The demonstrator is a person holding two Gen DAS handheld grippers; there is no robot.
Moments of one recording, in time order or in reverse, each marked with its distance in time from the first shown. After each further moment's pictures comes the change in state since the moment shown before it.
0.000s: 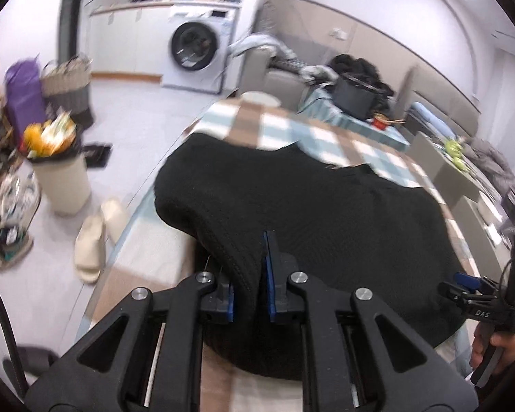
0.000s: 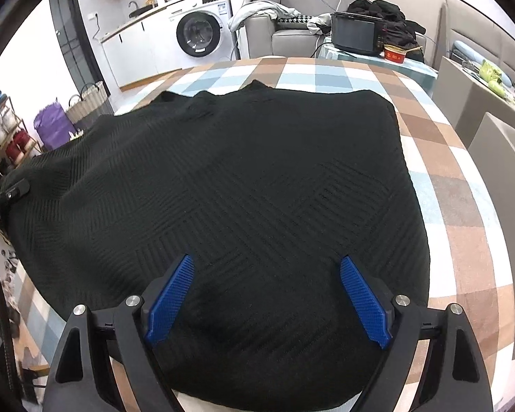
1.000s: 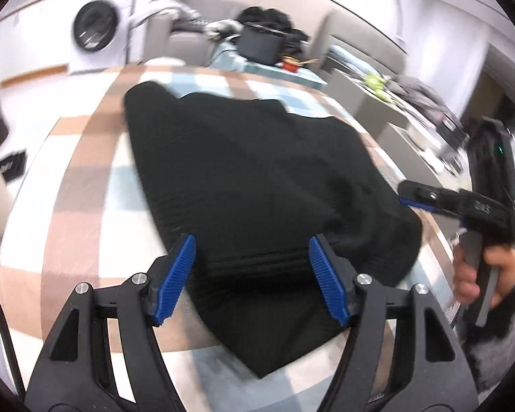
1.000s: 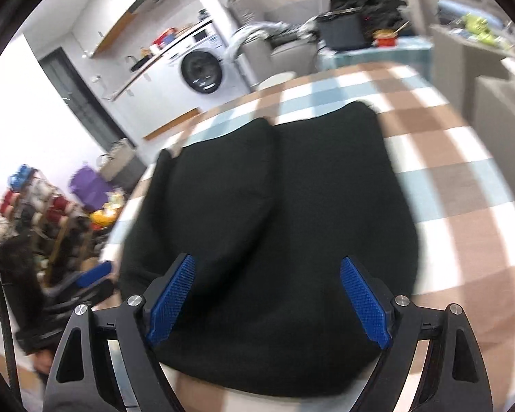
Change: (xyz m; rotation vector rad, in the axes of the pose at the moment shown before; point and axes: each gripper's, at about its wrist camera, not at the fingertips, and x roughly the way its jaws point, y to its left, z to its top) left arm 0.020 -0.063 -0.034 0.160 0.201 -0.298; right arm -0.031 -0.034 0.020 0.221 -0.059 0.251
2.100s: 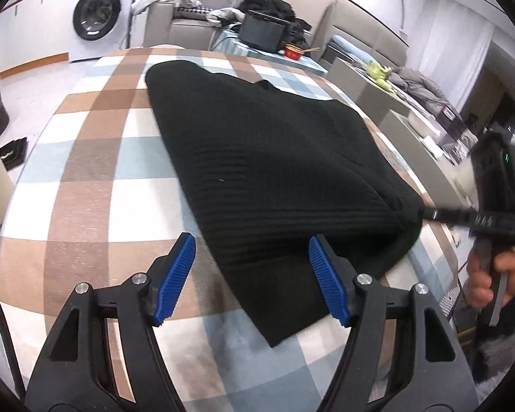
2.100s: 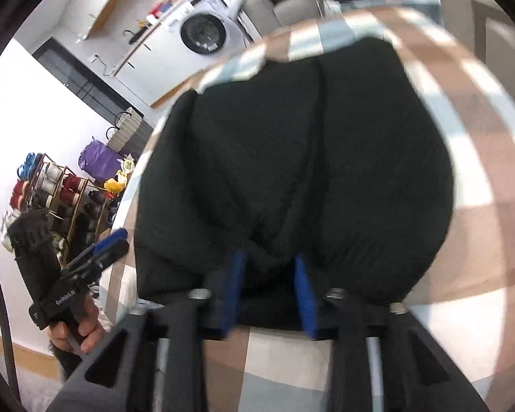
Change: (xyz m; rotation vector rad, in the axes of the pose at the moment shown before) left arm 0.005 -0.001 -0.015 0.026 0.056 -0.012; right arm 0.003 0.017 -0.035 0.025 0.148 0.024
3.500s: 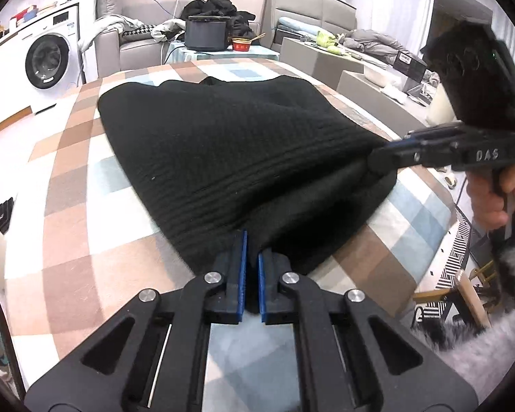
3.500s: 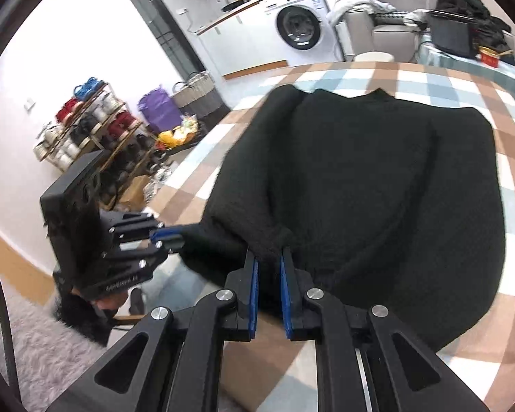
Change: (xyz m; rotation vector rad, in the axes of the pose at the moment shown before) left arm -0.016 -0.031 -0.024 0.264 0.016 -0.044; right arm -0.006 0.045 -0.002 -0.370 0.049 0.171
